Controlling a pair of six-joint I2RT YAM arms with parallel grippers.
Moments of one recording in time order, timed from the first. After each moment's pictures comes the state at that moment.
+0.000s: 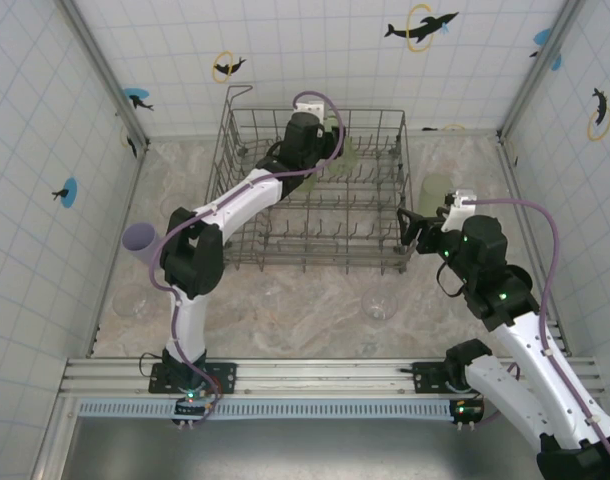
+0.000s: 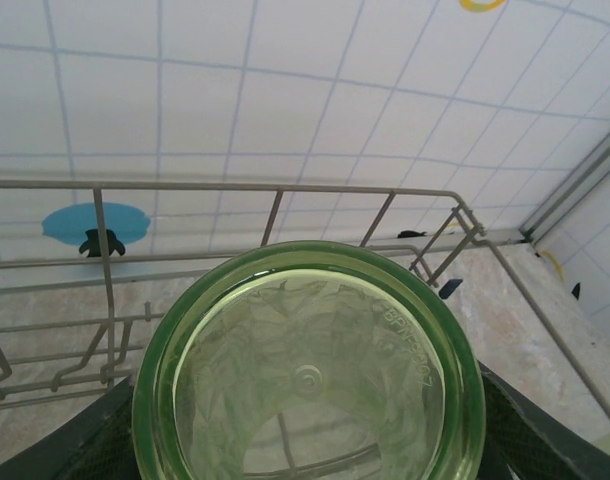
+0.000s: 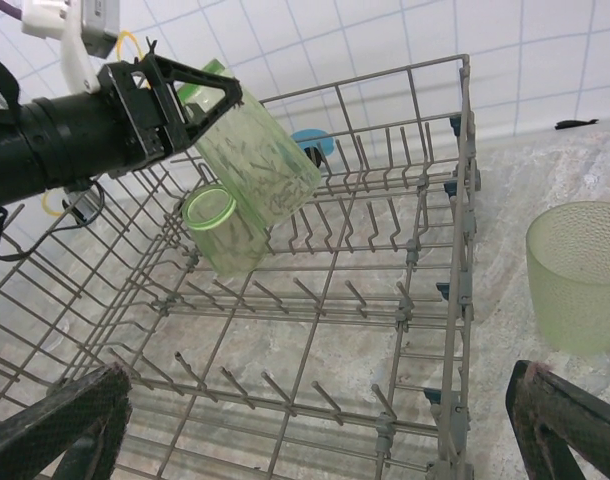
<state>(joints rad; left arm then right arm) -0.62 2.07 1.77 -0.03 -0.09 -0.33 0.40 0.69 0.72 -0.33 0.00 0.35</state>
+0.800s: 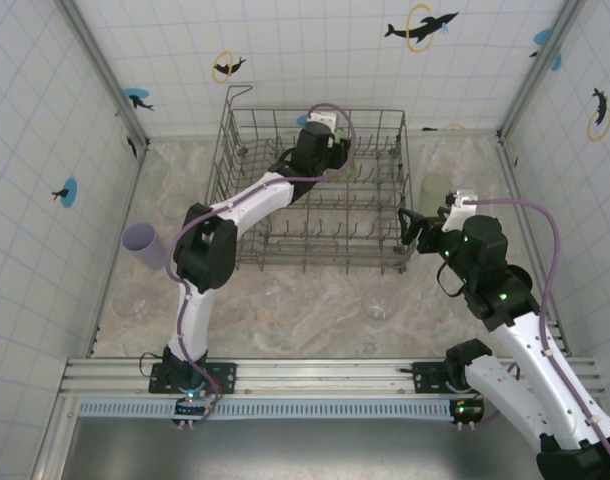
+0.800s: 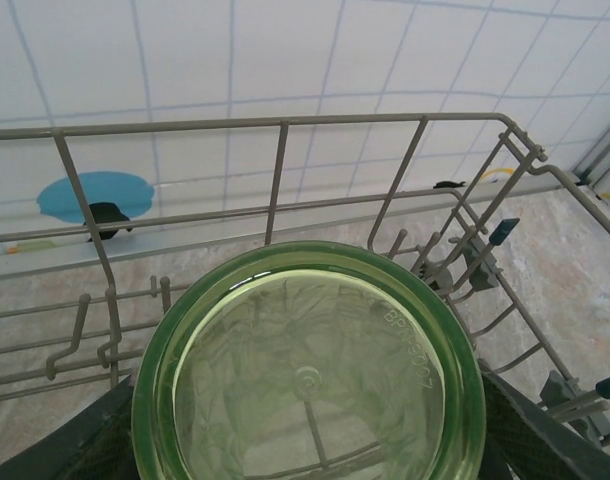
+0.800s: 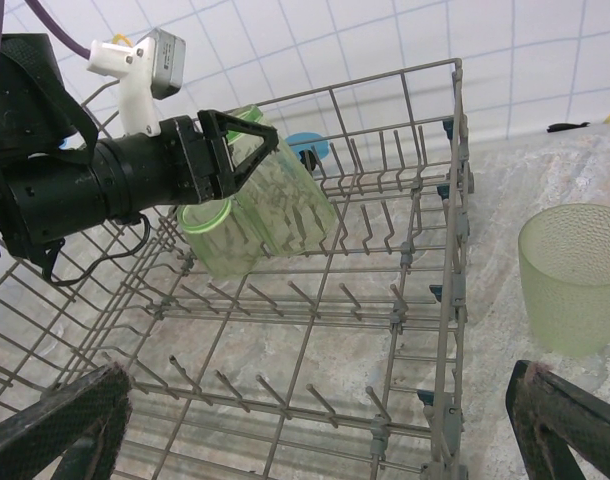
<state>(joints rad) -0.65 2.17 1.80 -0.03 -0.14 -0.24 0.40 0.69 0.72 -0.33 0.02 0.35</state>
